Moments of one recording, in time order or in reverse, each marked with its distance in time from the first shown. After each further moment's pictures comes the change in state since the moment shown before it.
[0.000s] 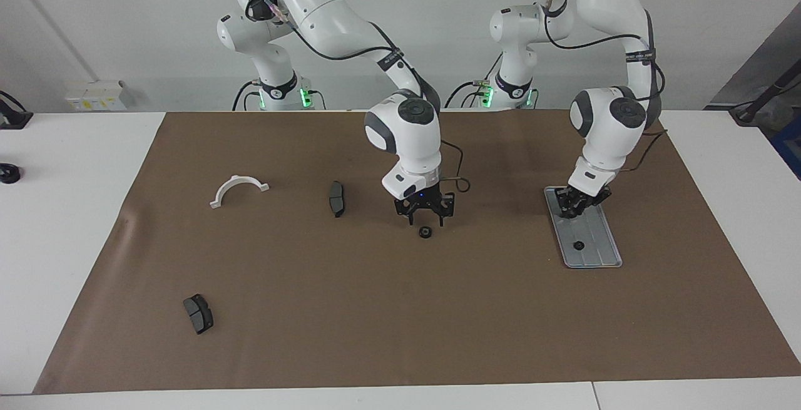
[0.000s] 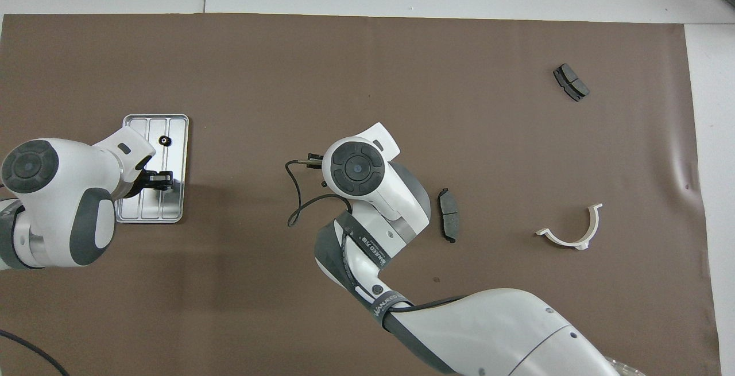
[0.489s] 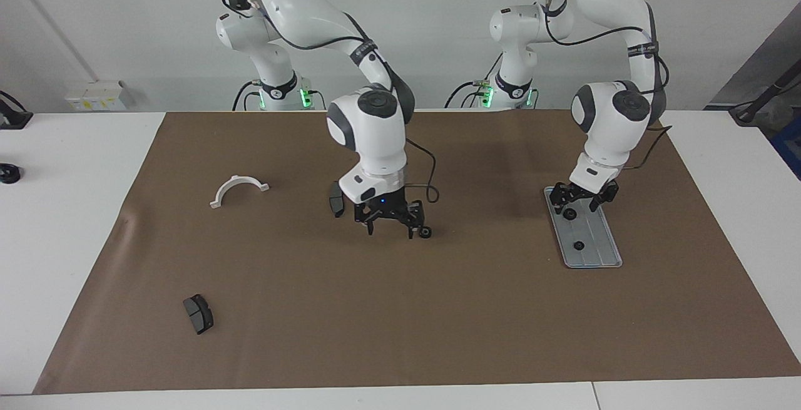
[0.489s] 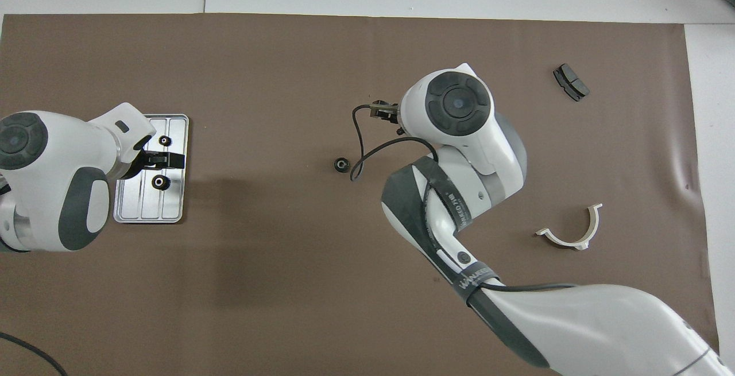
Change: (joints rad) left arm -0.075 -0.019 -0.014 0.167 -0.002 -0.154 0.006; right arm -0.219 -0.192 -0.011 0.024 -0.023 -0.212 -0.188
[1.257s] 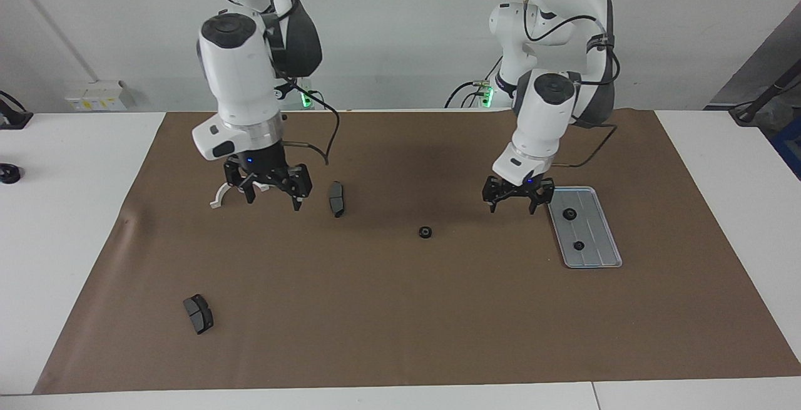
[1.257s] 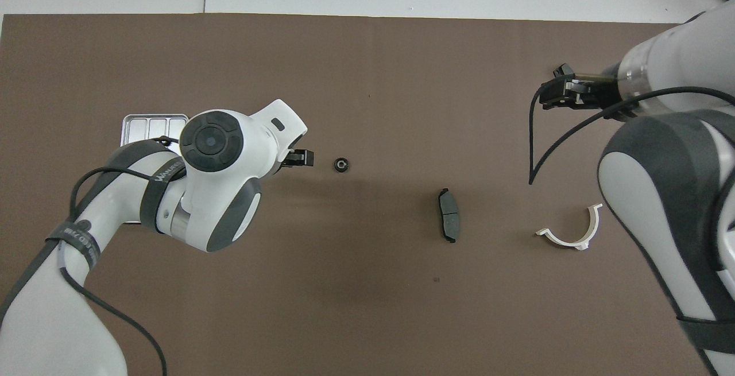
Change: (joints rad) left arm -0.406 0.164 -0.004 0.180 0.026 -0.016 -0.427; right arm -0.316 -0.305 0.001 0.000 0.086 -0.399 -0.417
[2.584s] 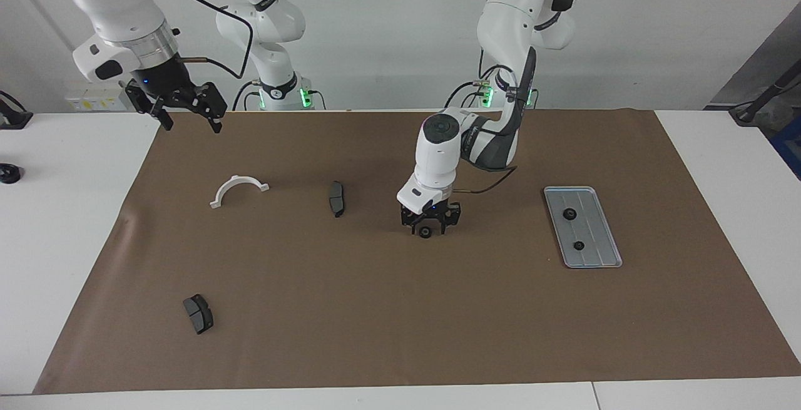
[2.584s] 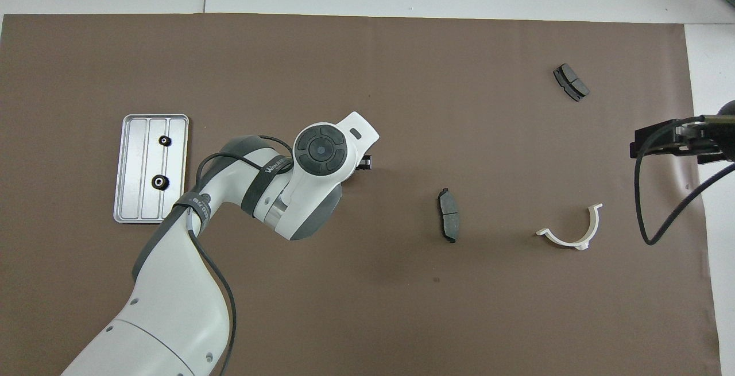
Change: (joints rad) left arm -0.108 0.214 0.002 0.144 0.014 0.062 -0.138; right arm -0.072 -0.100 -0.034 -0.002 0.035 -0.215 -0.161
